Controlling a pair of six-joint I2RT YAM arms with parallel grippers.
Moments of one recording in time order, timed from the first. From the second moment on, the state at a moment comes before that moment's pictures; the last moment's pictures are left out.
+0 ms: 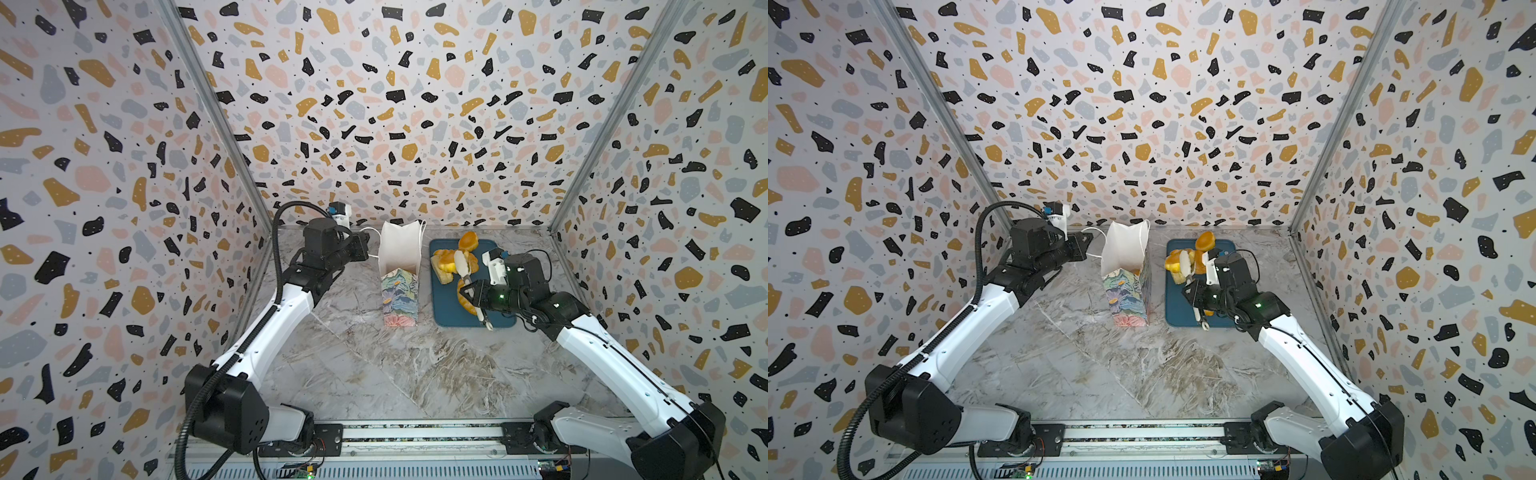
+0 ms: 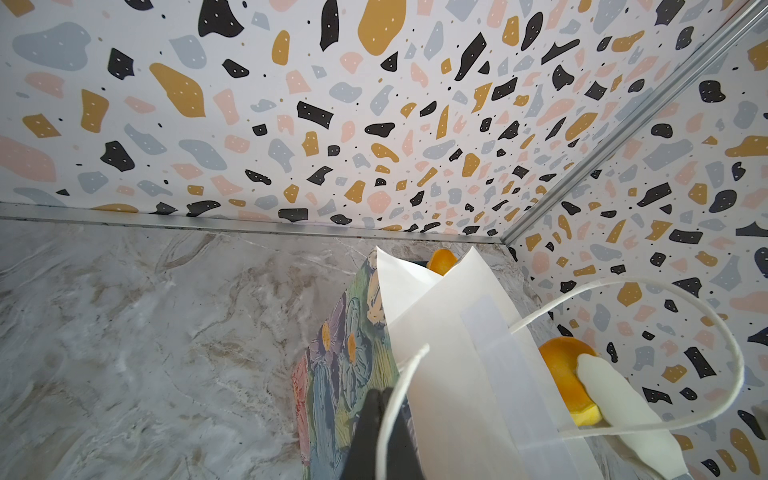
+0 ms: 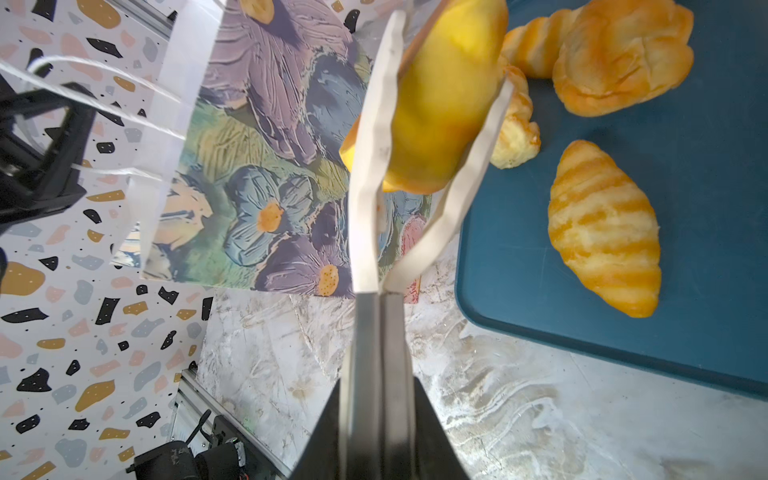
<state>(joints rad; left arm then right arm) -0.28 1.37 1.22 -0.19 0.23 -0.38 0.49 1.14 1.06 -0.57 -0.28 0.61</state>
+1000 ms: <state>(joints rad) -0.28 1.37 1.22 -0.19 0.23 -0.38 0.49 1.20 1.28 -0.49 -0.28 0.58</state>
